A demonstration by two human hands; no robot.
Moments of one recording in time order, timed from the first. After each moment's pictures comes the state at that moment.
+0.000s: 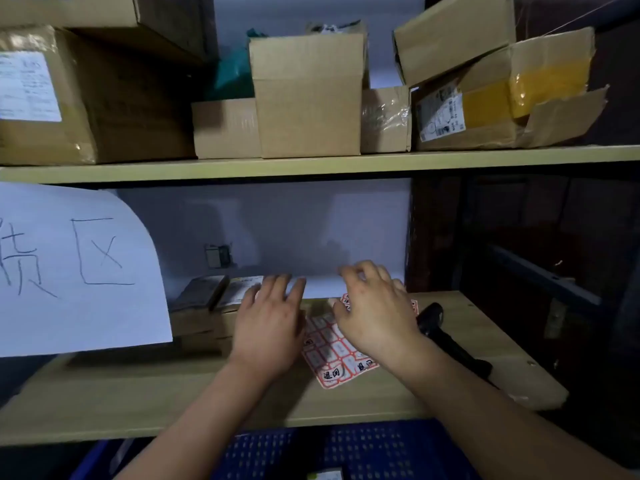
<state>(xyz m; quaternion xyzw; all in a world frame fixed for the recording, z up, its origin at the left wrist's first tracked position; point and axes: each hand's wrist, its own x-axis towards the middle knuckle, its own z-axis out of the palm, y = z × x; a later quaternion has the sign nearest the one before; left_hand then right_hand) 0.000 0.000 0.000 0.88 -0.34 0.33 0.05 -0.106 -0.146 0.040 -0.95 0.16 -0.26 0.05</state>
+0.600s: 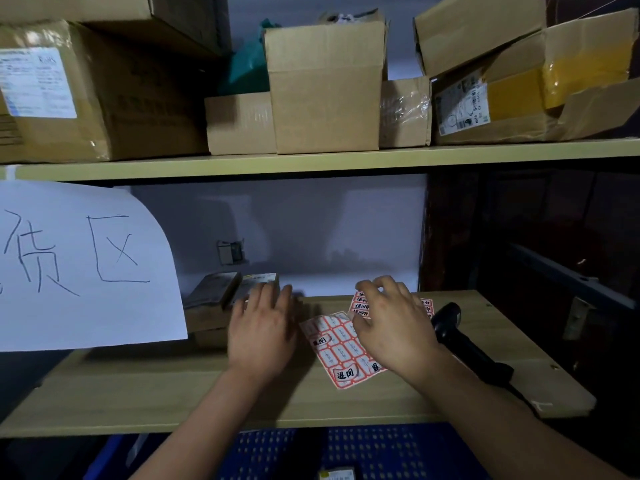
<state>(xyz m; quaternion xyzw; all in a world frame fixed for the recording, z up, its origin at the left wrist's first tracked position) 0.024 0.018 -0.019 0.91 -0.28 0.31 0.07 -0.099 -0.163 0.013 -0.96 0.16 -0.23 0.08</state>
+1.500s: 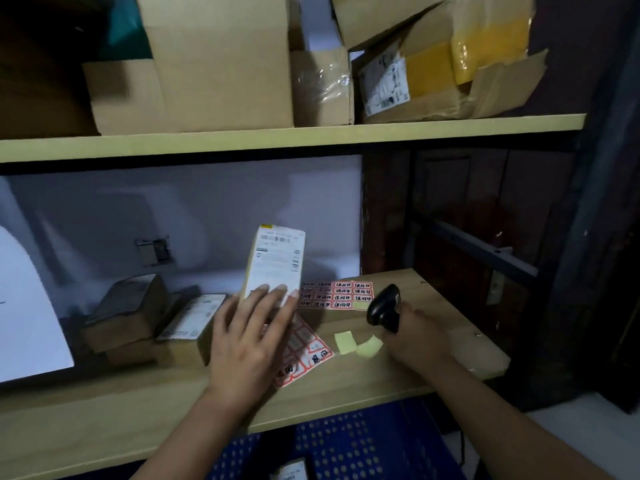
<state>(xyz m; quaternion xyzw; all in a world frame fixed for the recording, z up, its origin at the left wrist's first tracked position) 0.007 -0.040 -0.073 0.72 -0.45 0.51 0.13 -0.147 -0.285 -0.060 -0.88 0.39 -0.15 0.22</state>
